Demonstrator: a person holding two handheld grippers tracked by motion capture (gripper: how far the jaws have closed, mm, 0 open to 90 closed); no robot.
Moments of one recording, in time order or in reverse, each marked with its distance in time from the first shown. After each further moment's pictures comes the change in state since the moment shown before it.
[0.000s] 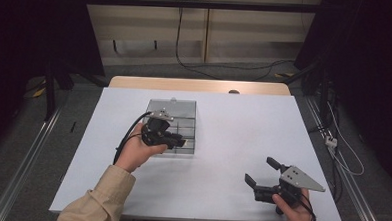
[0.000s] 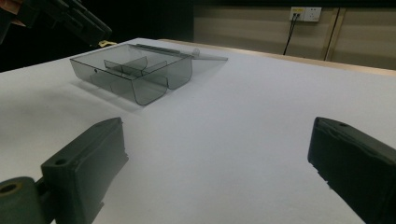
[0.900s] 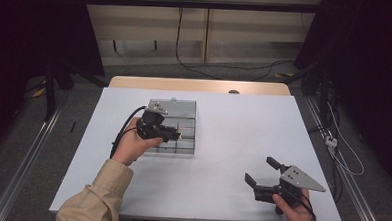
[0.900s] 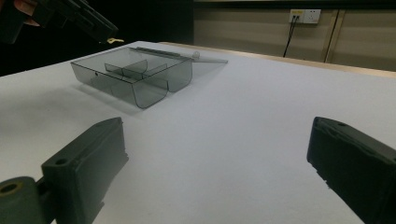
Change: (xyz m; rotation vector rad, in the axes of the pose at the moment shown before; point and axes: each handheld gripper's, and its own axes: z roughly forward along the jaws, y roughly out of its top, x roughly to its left) left arm 0.021 0.002 -0.004 -0.011 0.039 -0.029; right arm 0.000 0.000 0.000 -0.012 0.001 0.006
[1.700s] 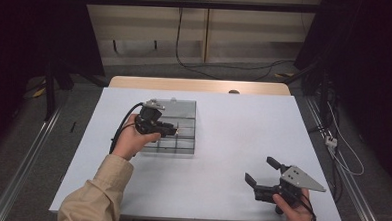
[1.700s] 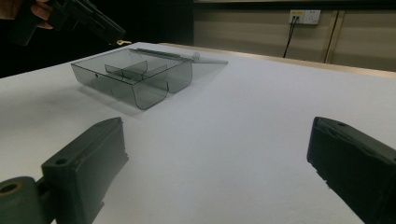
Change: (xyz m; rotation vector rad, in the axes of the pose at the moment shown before) left arm 0.018 0.001 0.004 0.007 0.043 -0.021; right arm 0.000 0.000 0.000 -0.002 0.000 0.005
